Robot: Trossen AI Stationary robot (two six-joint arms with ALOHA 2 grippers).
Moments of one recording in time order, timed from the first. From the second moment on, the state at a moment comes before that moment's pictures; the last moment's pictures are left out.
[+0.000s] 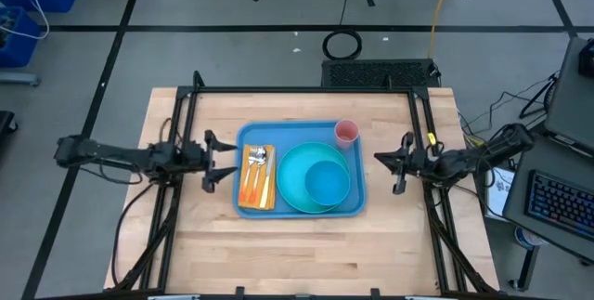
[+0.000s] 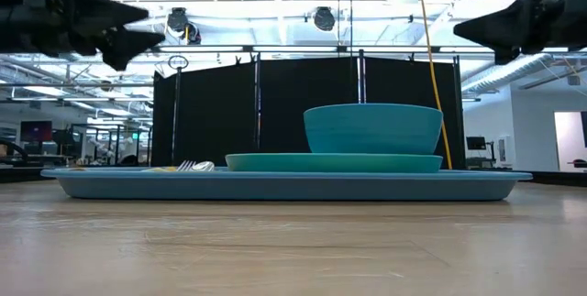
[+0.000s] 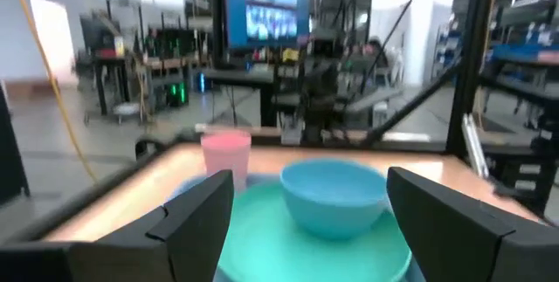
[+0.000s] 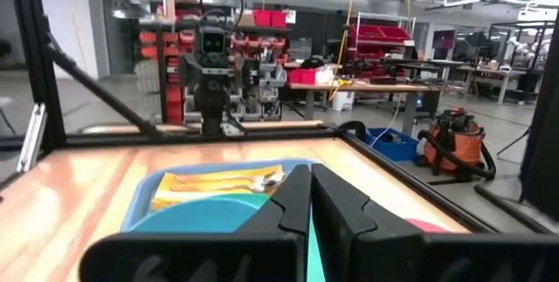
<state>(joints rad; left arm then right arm) -0.10 0.41 0.01 0.51 -0.16 -0.01 0.40 0.24 0.04 0.29 0.65 -0.09</state>
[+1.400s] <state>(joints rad) -0.10 0.11 0.01 0.06 -0.16 -0.16 0.40 0.05 0.02 0.10 0.65 -0.03</state>
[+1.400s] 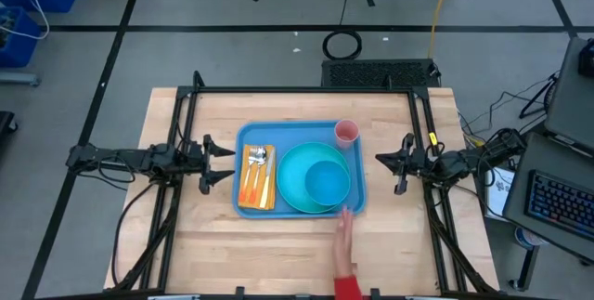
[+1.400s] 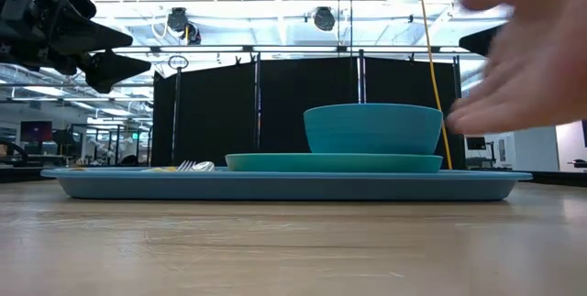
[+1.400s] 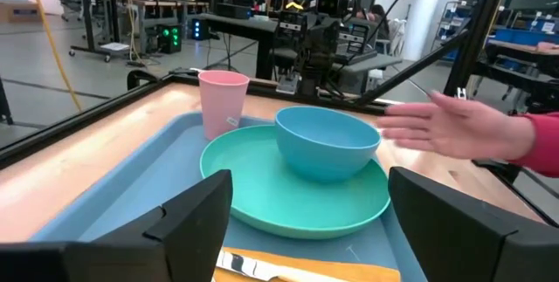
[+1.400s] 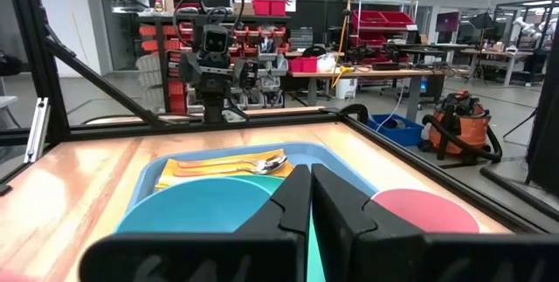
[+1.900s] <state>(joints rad) -0.10 0.11 0.01 0.06 -0.16 -0.16 0.40 0.05 0.02 0.10 0.65 -0.03</state>
